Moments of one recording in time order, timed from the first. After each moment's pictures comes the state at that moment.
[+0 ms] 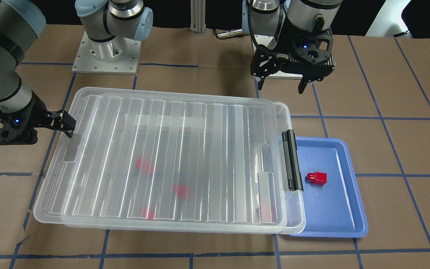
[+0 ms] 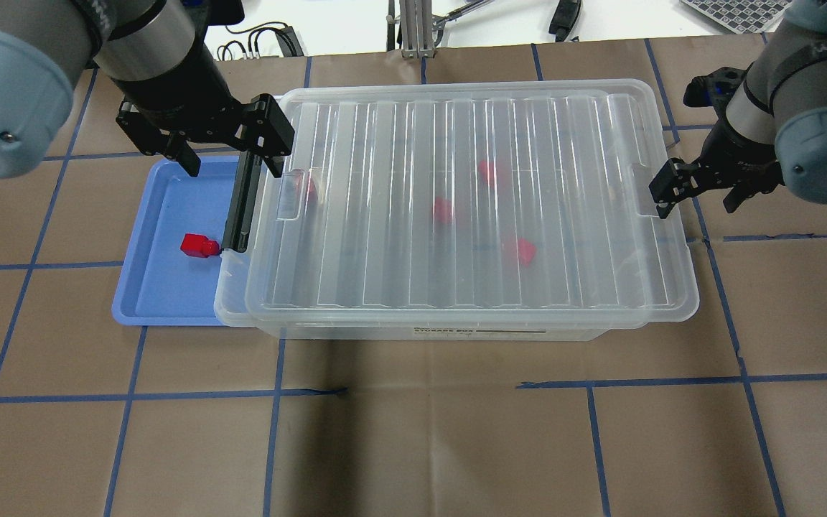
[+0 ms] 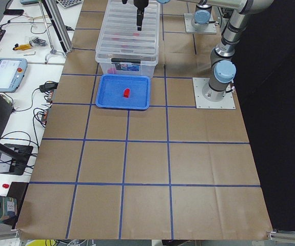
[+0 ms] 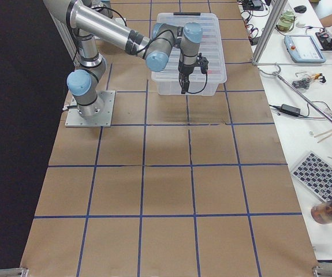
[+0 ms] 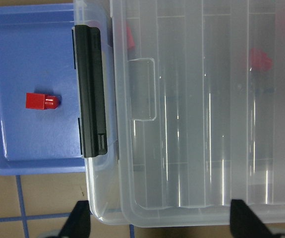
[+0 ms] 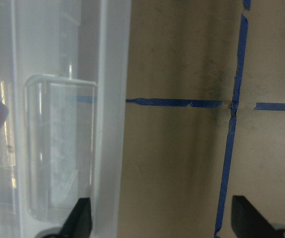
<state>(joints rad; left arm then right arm) -1.66 -1.57 -1.51 -1.59 1.56 -0.02 1.32 -1.46 1.83 -1.88 -1.60 -0.30</state>
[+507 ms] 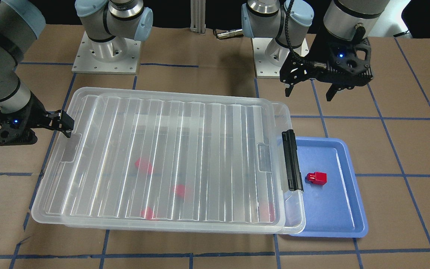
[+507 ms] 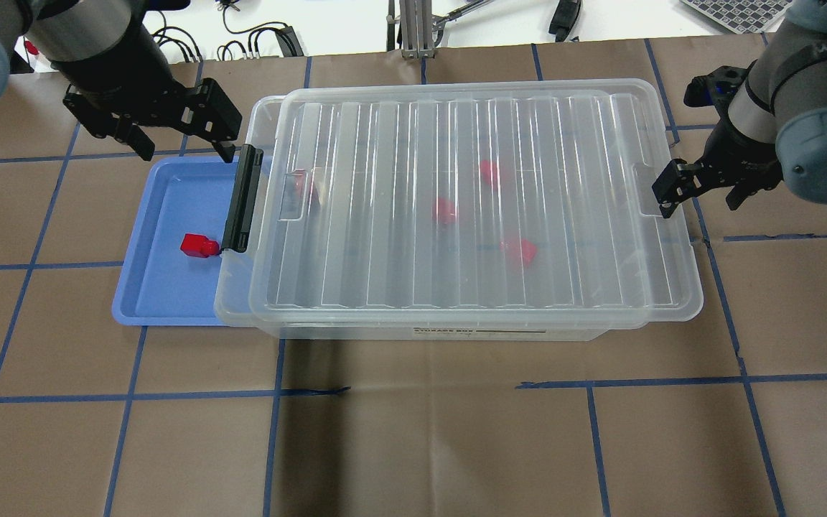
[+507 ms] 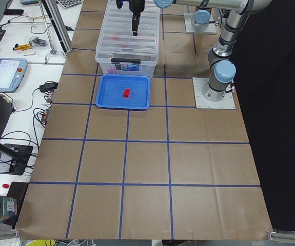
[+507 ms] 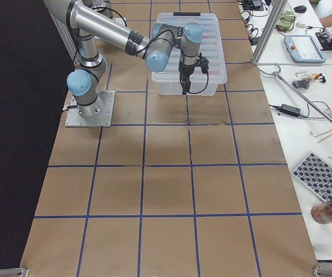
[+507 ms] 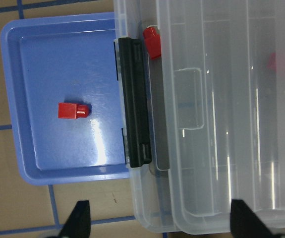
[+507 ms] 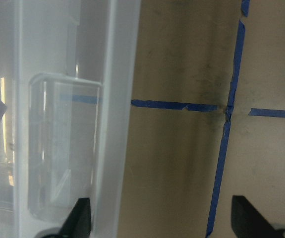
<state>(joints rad) -1.52 -1.58 -1.51 -1.60 1.56 0.22 1.31 -1.46 1.83 -1.89 -1.61 -0.34</state>
